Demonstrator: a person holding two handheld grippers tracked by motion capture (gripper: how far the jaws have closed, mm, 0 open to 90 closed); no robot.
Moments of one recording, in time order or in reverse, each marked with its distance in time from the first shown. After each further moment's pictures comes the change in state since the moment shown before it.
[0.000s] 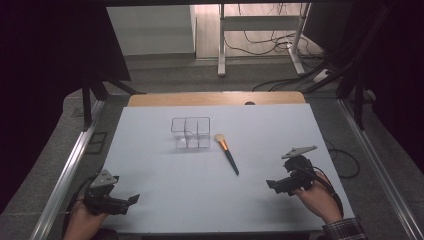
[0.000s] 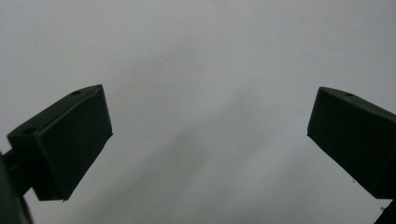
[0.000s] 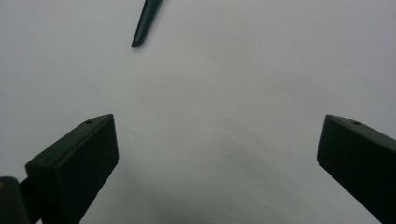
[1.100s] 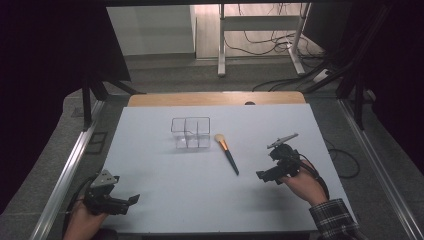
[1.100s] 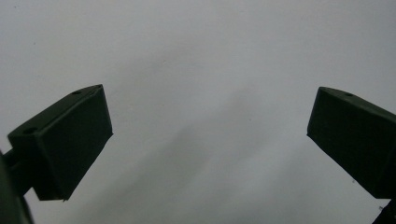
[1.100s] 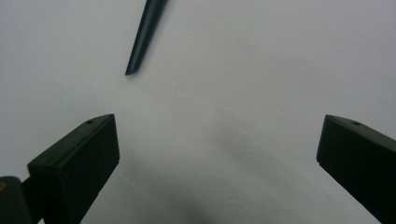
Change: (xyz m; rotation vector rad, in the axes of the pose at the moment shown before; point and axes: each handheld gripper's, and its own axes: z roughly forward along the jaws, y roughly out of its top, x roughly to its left) left arm 0.000 0.000 0.000 0.003 -0.005 0.001; right arm 0.003 0.039 0.026 0.074 -0.011 -0.023
